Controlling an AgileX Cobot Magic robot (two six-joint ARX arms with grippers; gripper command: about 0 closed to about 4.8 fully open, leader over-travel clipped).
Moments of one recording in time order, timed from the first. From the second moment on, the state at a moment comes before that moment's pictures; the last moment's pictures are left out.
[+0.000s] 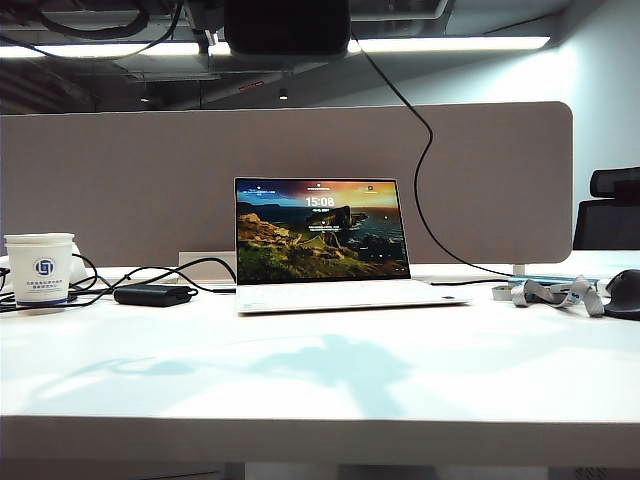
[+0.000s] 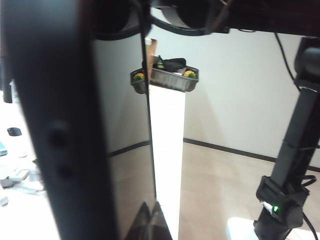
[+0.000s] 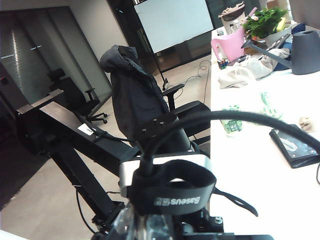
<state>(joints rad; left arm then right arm) -0.43 1.37 0.82 0.70 1.09 -0.29 0.40 1.62 1.57 0.17 -1.33 0.51</state>
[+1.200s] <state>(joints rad) -0.43 1.37 0.84 0.71 1.08 -0.31 0.41 1.62 1.58 0.08 -1.35 0.40</state>
